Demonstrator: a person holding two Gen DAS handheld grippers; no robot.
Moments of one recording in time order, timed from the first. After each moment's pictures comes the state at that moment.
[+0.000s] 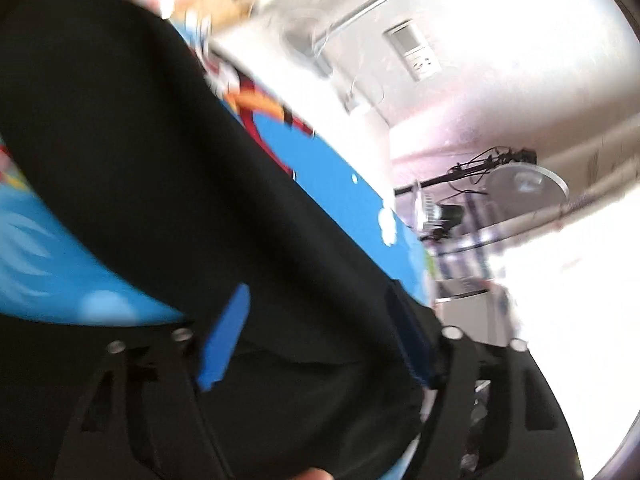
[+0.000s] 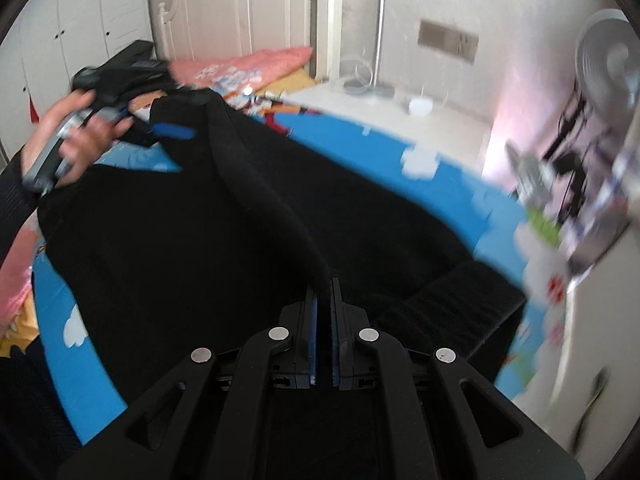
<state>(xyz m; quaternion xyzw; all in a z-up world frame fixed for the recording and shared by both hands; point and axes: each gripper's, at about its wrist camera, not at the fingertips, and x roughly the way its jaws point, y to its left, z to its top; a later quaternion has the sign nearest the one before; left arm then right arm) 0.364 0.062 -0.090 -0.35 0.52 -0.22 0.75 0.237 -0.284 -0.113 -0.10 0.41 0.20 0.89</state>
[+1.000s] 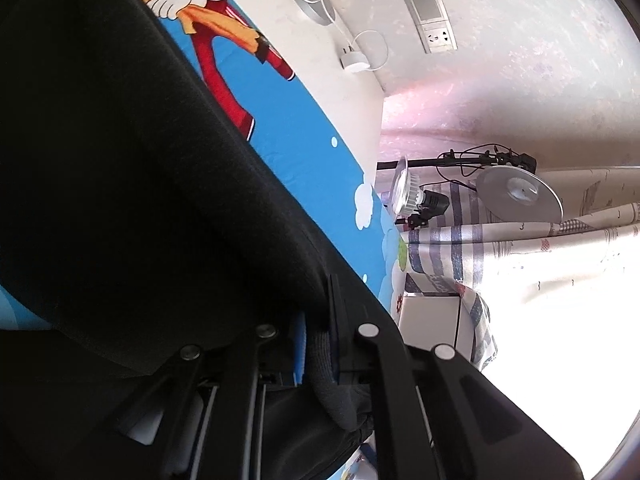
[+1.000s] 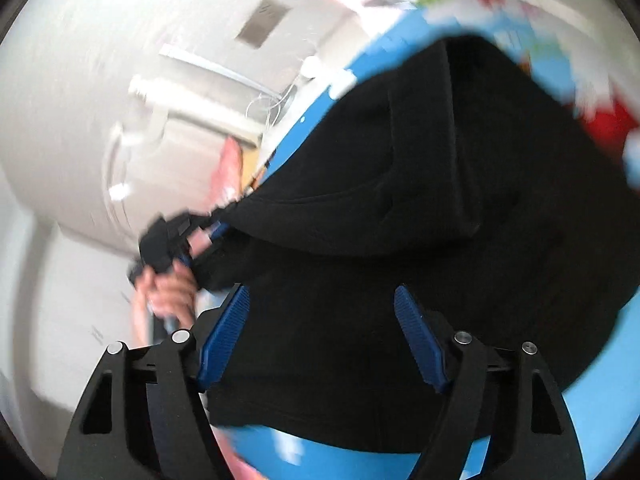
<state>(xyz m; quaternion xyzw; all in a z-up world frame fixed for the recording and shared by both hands) 0.400 0.001 -0.117 -0.40 0.56 -0.25 0.68 0.177 -0.320 -0.167 0.46 0.39 0.12 0.79</state>
